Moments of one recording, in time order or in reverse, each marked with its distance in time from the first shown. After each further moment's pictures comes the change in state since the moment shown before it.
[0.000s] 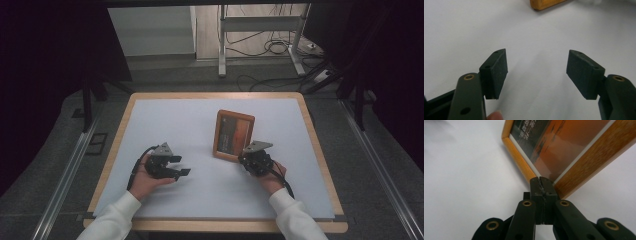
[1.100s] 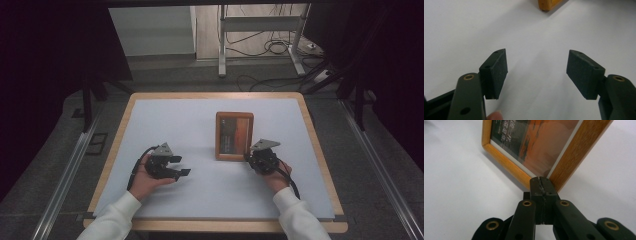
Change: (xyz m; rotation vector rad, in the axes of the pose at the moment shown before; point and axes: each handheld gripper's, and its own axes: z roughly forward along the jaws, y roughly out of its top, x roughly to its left) left arm 0.000 0.000 0.000 0.000 -0.002 0.001; right arm -0.017 -0.008 -0.004 -0.018 -0.022 0.041
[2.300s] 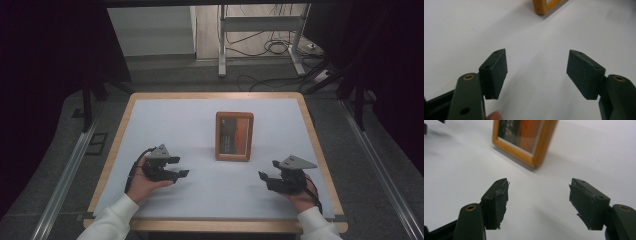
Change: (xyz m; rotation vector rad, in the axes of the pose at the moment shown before) left arm -0.007 -0.004 -0.013 -0.033 0.013 0.009; right arm -0.007 -0.055 -0.077 -0.142 -0.017 0.082
